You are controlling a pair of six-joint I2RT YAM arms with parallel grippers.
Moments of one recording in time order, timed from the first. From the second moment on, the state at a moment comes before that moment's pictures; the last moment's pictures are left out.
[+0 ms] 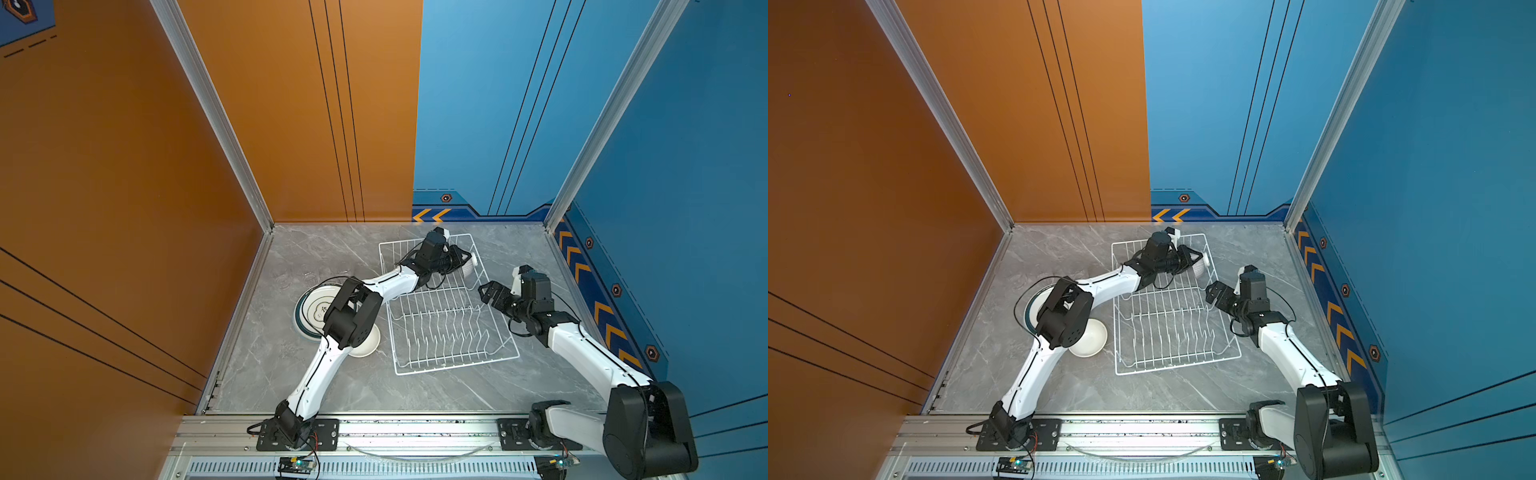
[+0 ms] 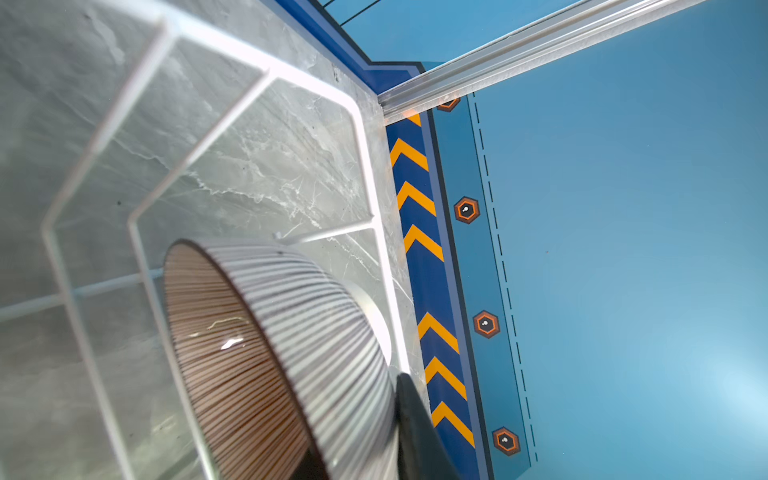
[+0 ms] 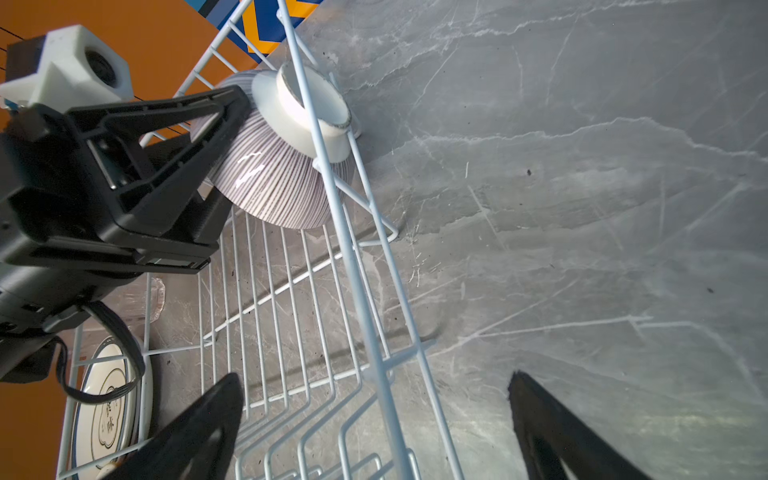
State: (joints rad) left arm -0.70 2.43 1.93 0.19 0.36 -1.08; right arm 0.10 1.21 0.65 -0.14 -0.20 0.61
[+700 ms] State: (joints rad) left arm -0.70 2.39 1.91 0.10 0.36 -0.99; right arm 0.10 1.21 0.65 -0.14 -0.20 0.62
